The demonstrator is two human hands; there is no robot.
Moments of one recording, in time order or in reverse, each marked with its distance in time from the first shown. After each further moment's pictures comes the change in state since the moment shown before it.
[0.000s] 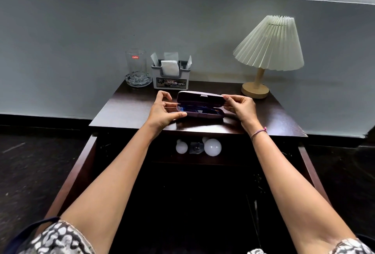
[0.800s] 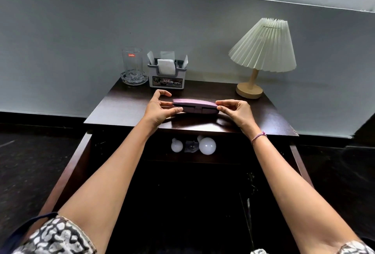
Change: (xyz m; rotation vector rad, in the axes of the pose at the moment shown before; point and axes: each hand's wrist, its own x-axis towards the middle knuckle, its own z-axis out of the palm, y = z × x) left_hand 0.004 0.000 0.001 -0.022 0.029 -0.066; right_hand -0.026 -0.012 -0.012 -0.301 -0.171 -0.147
